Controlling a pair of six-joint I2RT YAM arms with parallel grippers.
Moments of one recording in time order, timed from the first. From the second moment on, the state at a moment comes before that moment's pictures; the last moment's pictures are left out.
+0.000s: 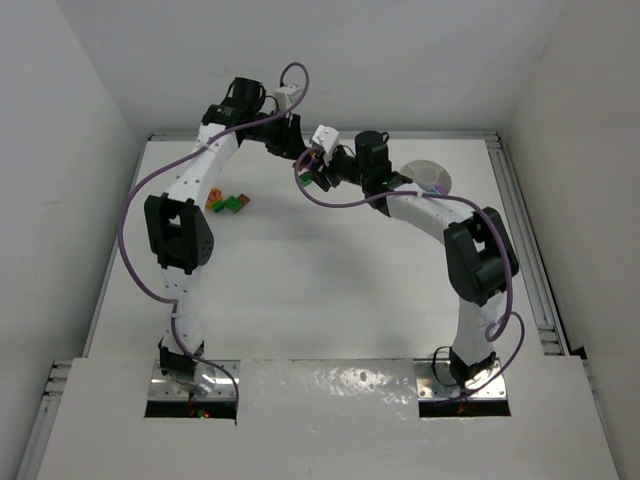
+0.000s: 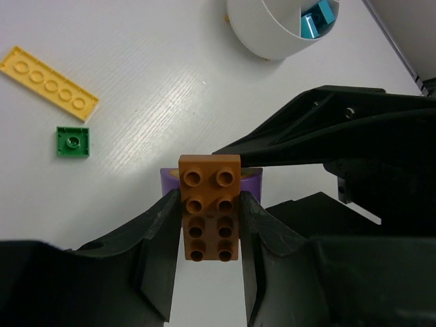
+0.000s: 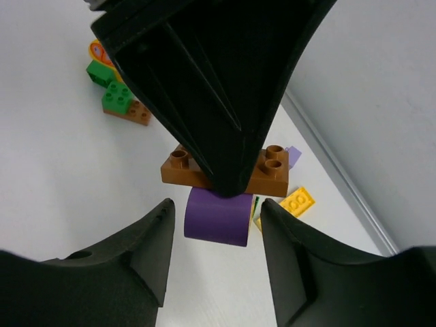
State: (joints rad) left arm -0.23 2.19 2.24 -0.86 0.77 0.10; right arm 0.48 1.92 1.37 0.32 -0.46 -0.43
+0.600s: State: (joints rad) left arm -0.23 2.17 2.20 -0.87 0.74 0.09; right arm 0.49 1.95 1.39 0.25 -0.45 -0.46
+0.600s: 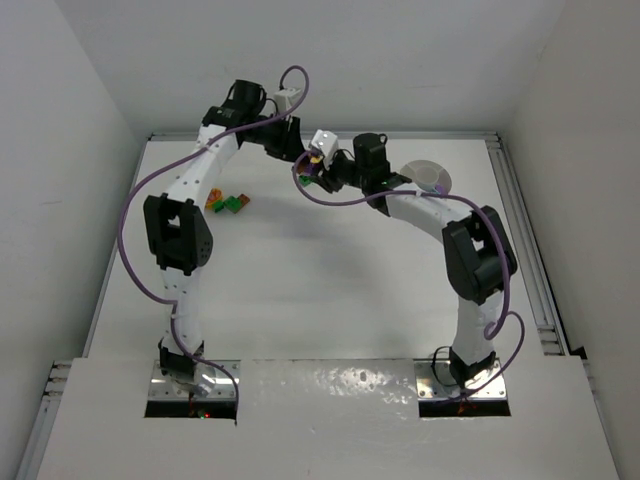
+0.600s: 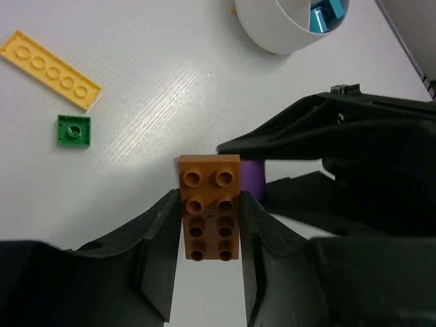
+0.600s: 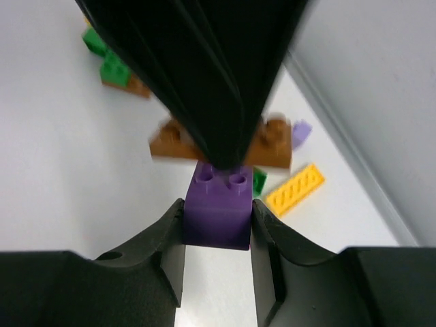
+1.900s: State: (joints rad) left arm -0.18 2.13 2.14 -0.81 0.65 0.13; right arm -0.01 1.72 1.60 -0.63 0.12 0.11
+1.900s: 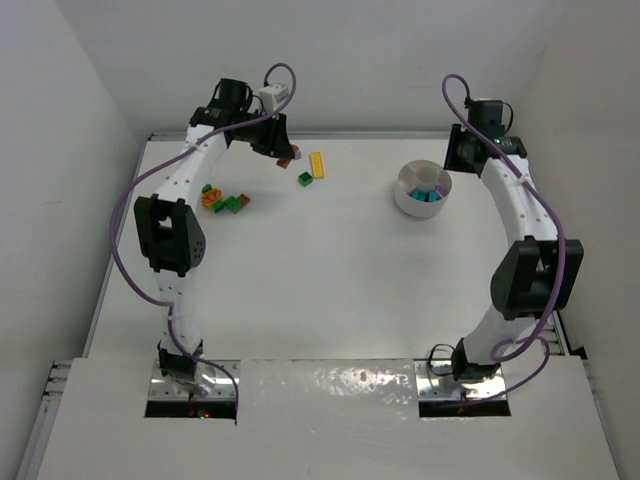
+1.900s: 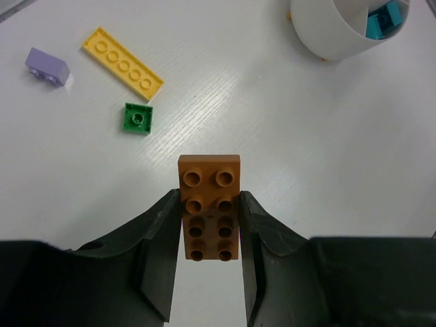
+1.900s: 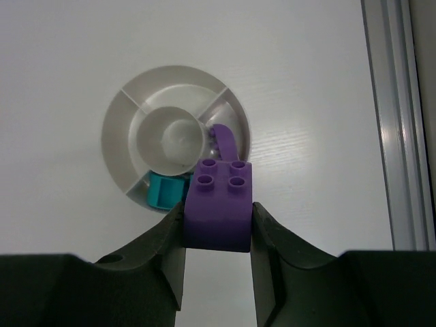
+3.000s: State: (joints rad) left arm -0.18 2.13 2.14 -0.81 0.61 0.14; right arm -0.04 1.69 1.42 -0.54 -0.03 -0.01
